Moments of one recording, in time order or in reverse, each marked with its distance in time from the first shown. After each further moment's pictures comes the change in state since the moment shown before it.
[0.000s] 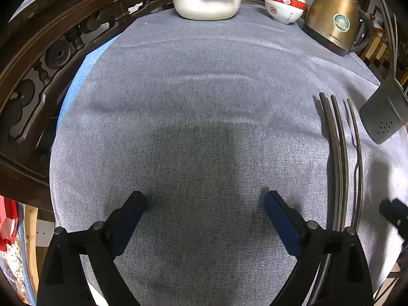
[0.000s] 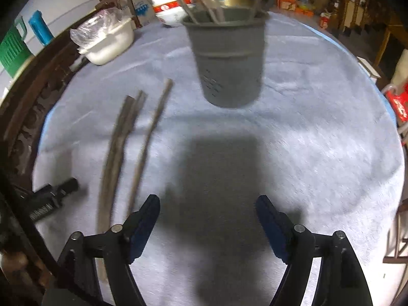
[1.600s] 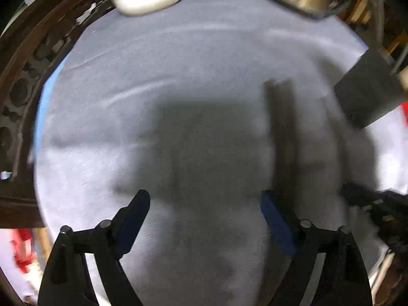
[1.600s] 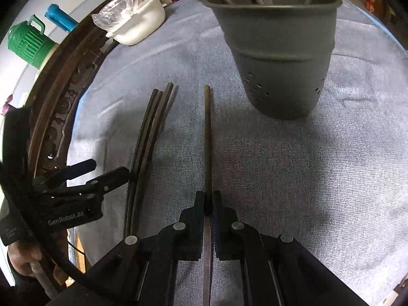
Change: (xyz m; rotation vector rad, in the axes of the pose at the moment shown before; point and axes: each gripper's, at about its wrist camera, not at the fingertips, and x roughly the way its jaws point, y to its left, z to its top) left arm 0.005 -0.093 0.036 0.150 0.196 0.010; right arm 0.019 -0.038 0.027 -0.074 0.183 0.280
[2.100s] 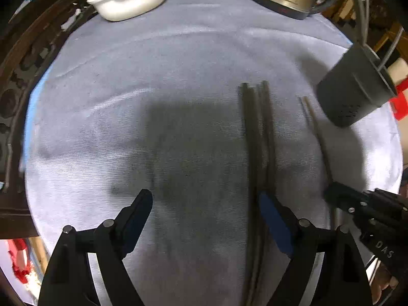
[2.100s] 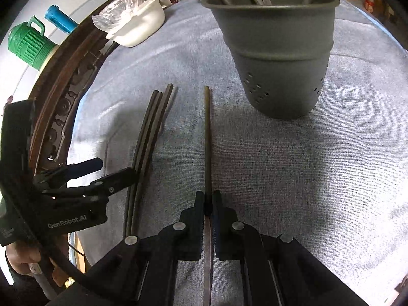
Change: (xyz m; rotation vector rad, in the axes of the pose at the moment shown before) left arm -0.014 -0.023 0.006 0.037 -0.033 -0.062; right arm 0.004 0.006 0.003 0.004 -0.007 -0.011
